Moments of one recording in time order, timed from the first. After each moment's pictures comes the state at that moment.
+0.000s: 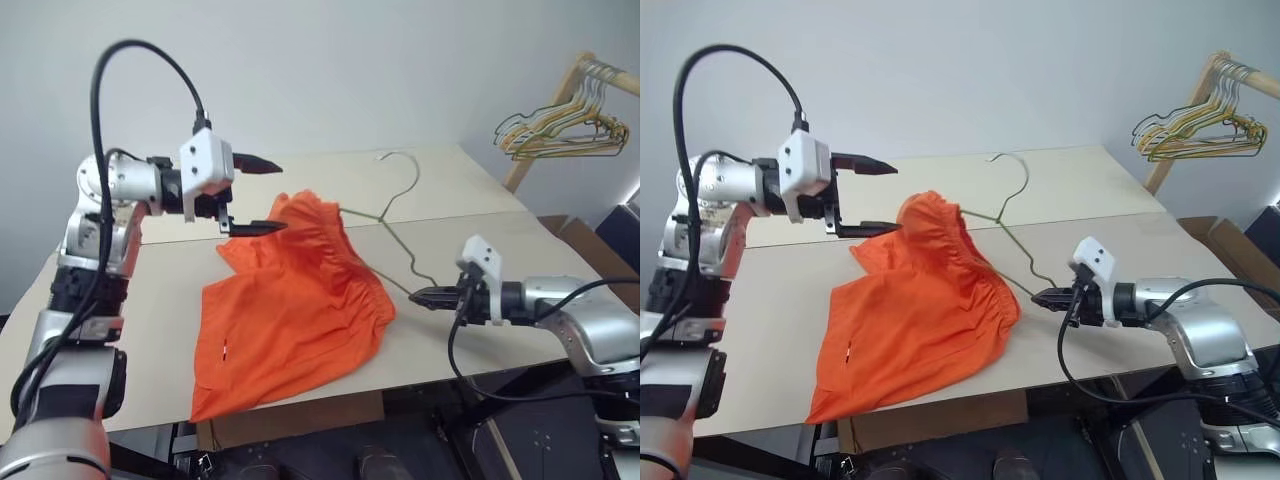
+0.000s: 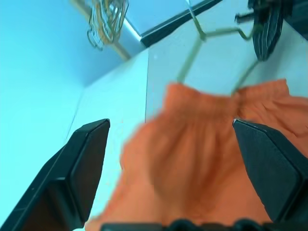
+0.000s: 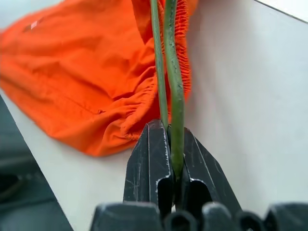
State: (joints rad) left arm -0.94 0.72 -0.10 0.35 -0.28 0.02 -1.39; right arm -0.37 -0.82 0.07 -0.12 0.42 0.64 1.07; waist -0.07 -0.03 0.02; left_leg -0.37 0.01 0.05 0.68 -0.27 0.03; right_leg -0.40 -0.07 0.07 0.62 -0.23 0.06
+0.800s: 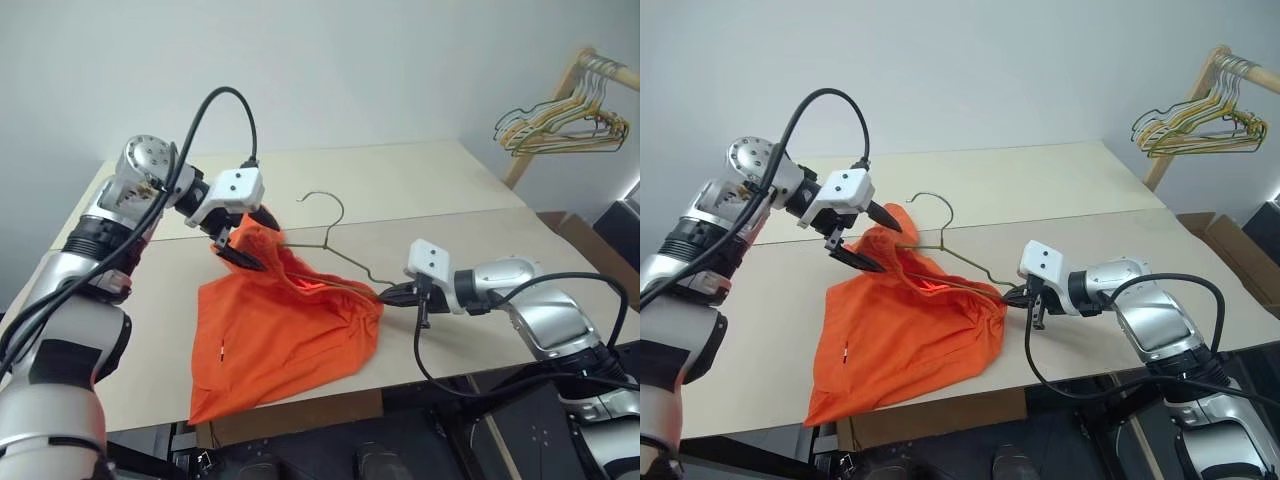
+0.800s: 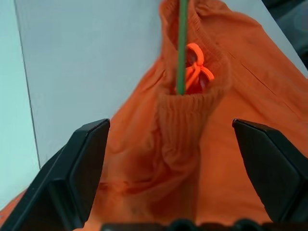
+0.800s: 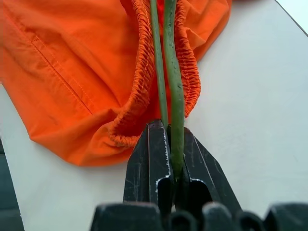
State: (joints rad) left arm -1.17 0.77 -0.54 0.66 -0.20 0.02 -1.61; right arm -0.50 -0.76 0.26 -0.12 0.24 0.55 1.09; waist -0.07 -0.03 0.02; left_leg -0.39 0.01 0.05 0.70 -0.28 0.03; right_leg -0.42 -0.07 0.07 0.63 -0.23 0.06
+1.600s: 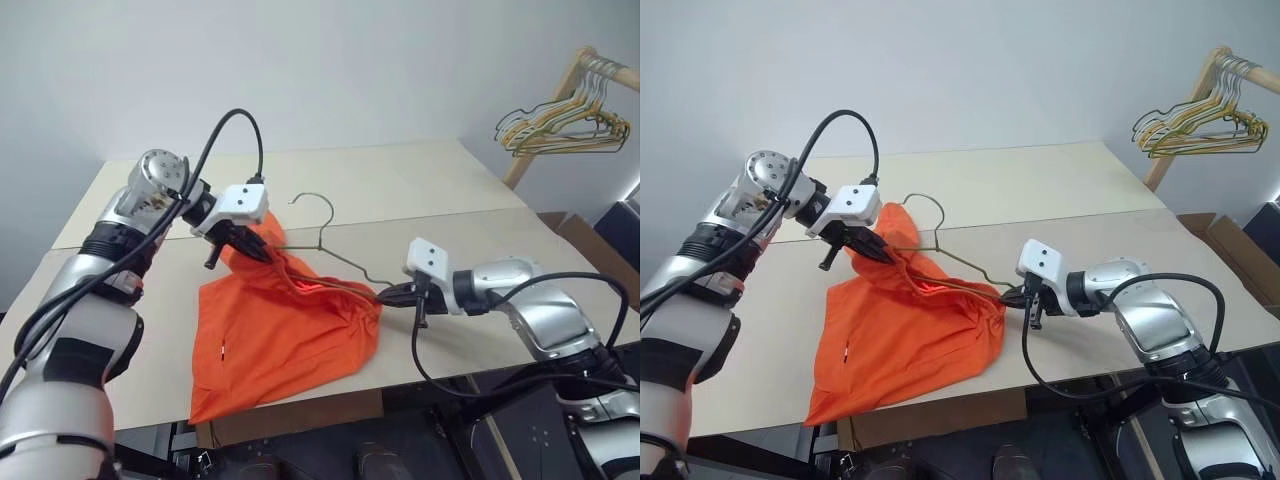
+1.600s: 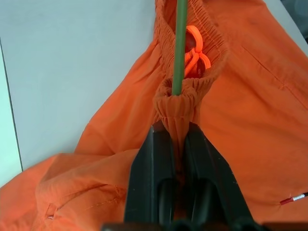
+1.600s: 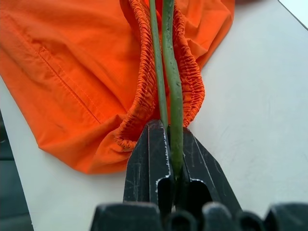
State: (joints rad) left arm -1.17 0.71 -0.55 0.78 -0.12 -0.06 -1.61; right arm -0.50 -0.74 0.23 -0.15 0.26 0.61 1.07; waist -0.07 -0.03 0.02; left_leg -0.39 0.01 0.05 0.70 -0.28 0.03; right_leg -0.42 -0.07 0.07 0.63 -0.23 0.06
